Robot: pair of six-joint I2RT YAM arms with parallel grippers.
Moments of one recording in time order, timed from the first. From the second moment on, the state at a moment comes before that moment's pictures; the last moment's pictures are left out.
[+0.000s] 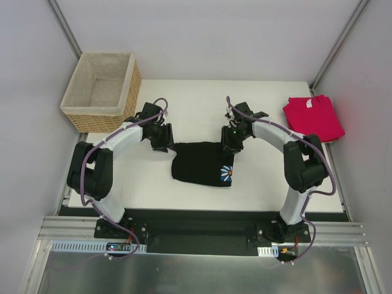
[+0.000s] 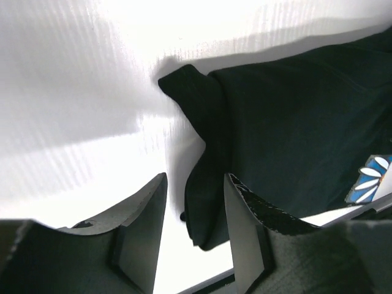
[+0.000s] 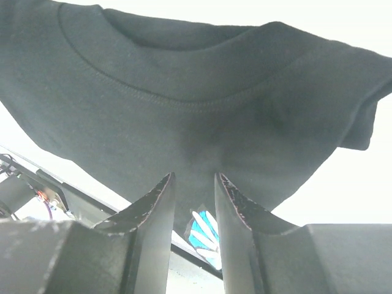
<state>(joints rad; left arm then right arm) -0.32 1.69 1.10 -0.54 0.33 -0.43 0.44 1.85 1.30 -0.70 -0.39 0.41</state>
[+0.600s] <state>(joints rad) -0.32 1.57 1.18 -0.60 0.36 -0.41 0.40 1.76 1.33 -0.77 -0.15 0.40</state>
